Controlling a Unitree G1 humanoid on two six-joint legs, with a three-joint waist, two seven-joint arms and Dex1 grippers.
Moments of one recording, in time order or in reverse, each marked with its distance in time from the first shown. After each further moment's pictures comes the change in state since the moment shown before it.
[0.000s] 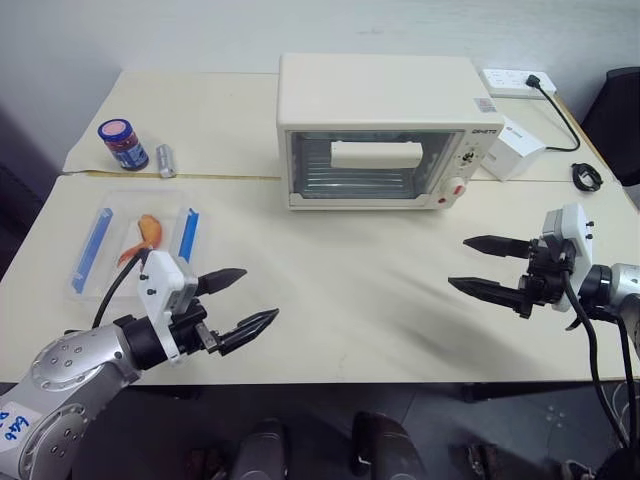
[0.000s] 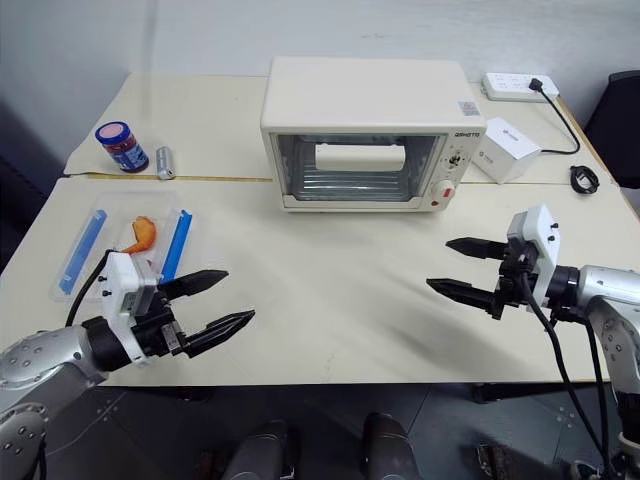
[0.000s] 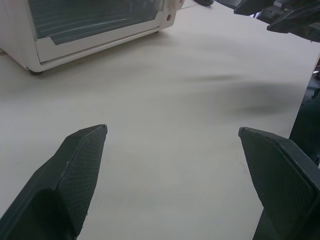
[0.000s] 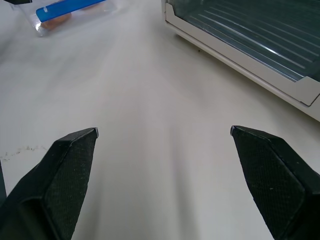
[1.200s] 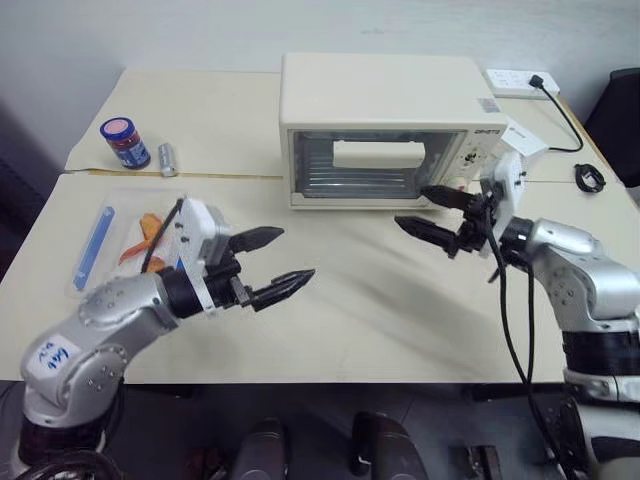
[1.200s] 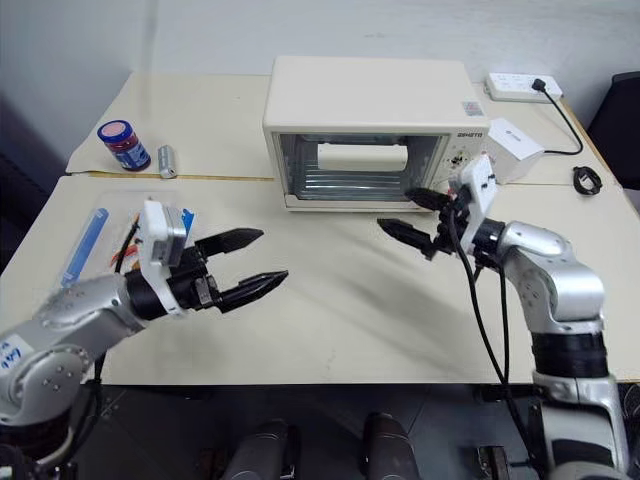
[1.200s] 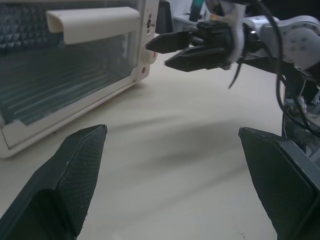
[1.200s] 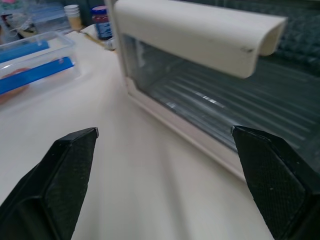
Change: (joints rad) left arm -0.444 0.026 -0.166 0.171 -0.090 0.037 0.002; right arm -0.456 0.302 0.189 0.288 -0.136 -0.031 -0.261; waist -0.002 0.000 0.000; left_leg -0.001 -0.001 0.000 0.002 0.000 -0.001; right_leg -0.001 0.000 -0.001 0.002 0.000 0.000
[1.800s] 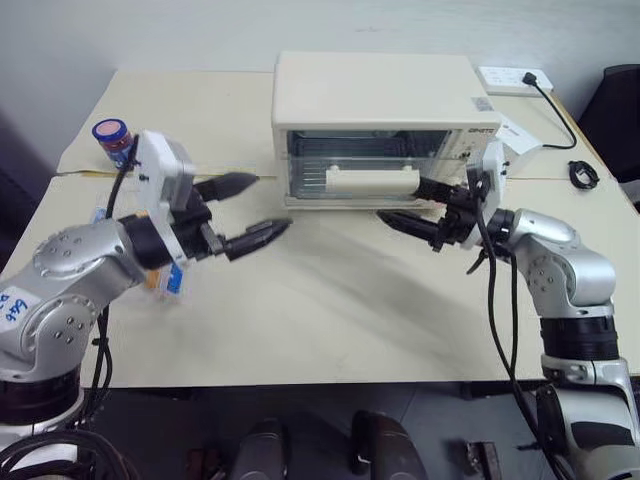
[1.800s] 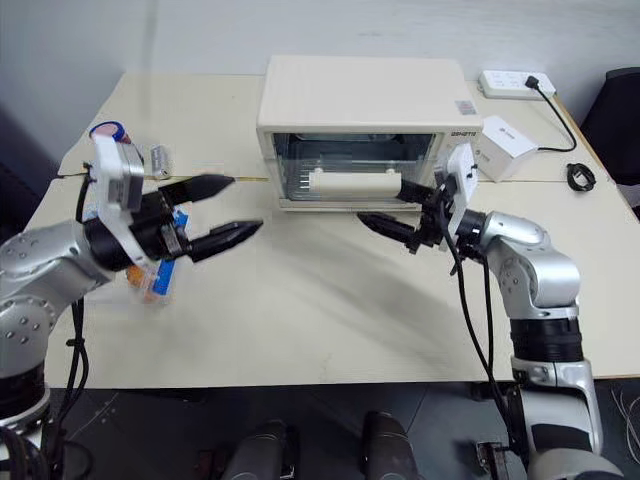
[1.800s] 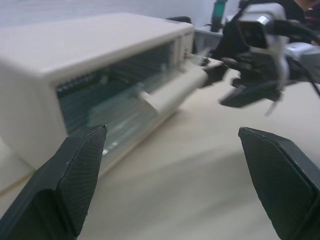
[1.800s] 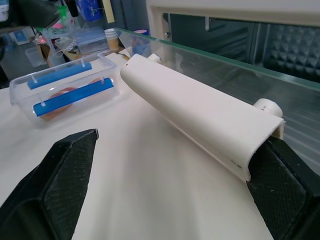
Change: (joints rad) left arm -0.204 0.022 0.022 0.190 0.100 -0.052 0.039; right arm 0.050 0.037 0.006 -0.118 0.067 0.050 0.115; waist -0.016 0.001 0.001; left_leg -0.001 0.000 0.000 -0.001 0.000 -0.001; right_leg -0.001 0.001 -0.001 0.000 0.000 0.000
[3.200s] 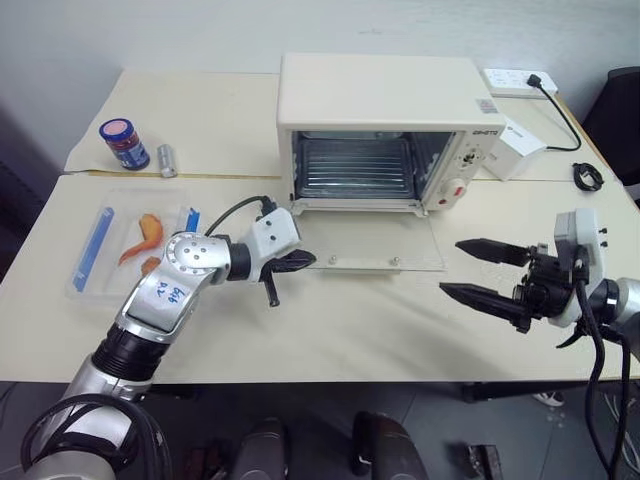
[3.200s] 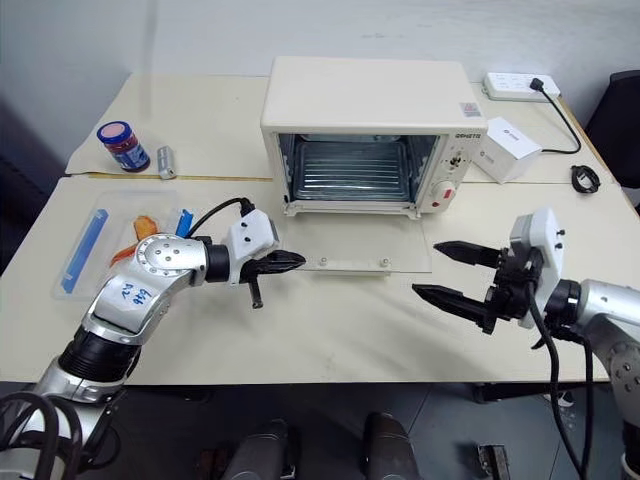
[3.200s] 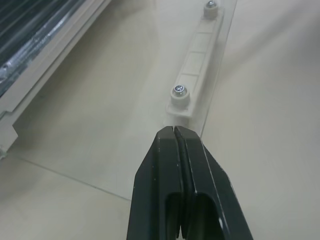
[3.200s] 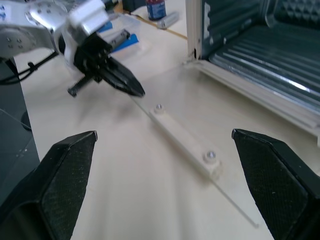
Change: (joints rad) left arm -0.032 -0.115 -0.506 0.260 0.630 -0.233 -0.291; right arm 0.446 -0.288 -0.313 -0.429 0.298 0.178 0.002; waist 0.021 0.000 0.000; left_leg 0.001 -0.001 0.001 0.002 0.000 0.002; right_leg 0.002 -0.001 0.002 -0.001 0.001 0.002
